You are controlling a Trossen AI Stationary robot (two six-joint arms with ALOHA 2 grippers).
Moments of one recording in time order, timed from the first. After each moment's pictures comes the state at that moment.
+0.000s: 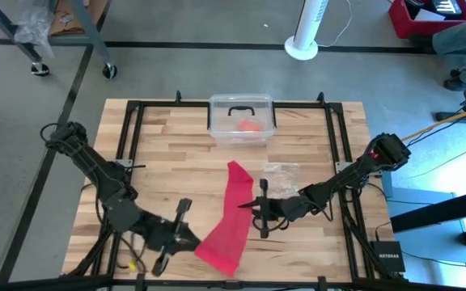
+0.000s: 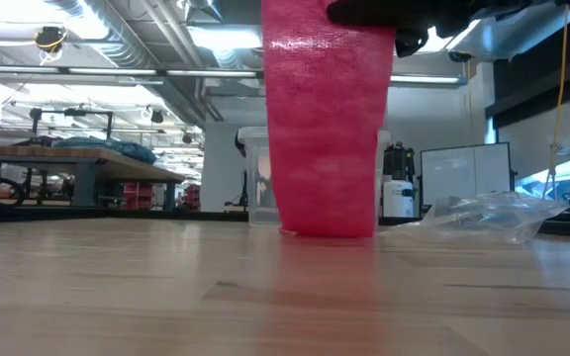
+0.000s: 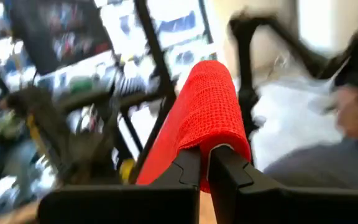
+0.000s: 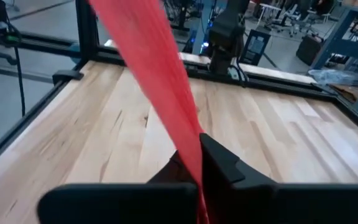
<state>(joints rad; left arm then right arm) -0.77 1.39 1.21 0.20 -0.44 0.30 0.50 1.61 0.77 0.59 0.51 -0.04</state>
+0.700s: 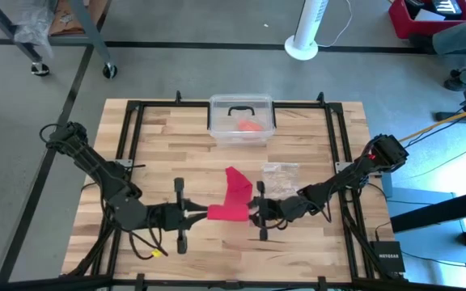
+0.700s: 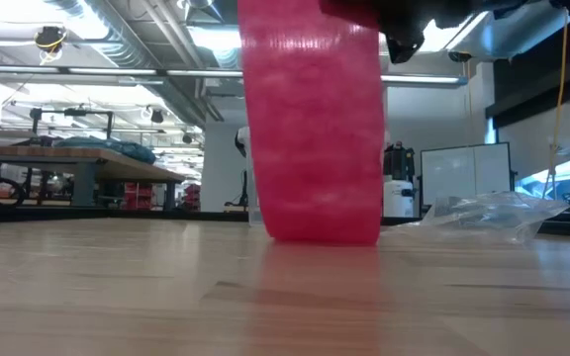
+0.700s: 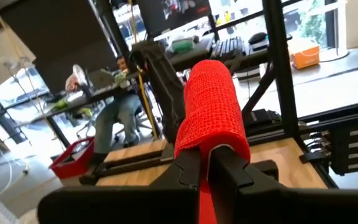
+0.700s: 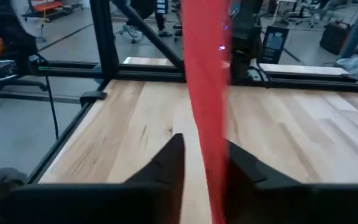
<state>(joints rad) -0.73 1.39 1.19 0.17 -0.88 0.28 0.50 1.64 0.78 0.65 0.44 0.07</state>
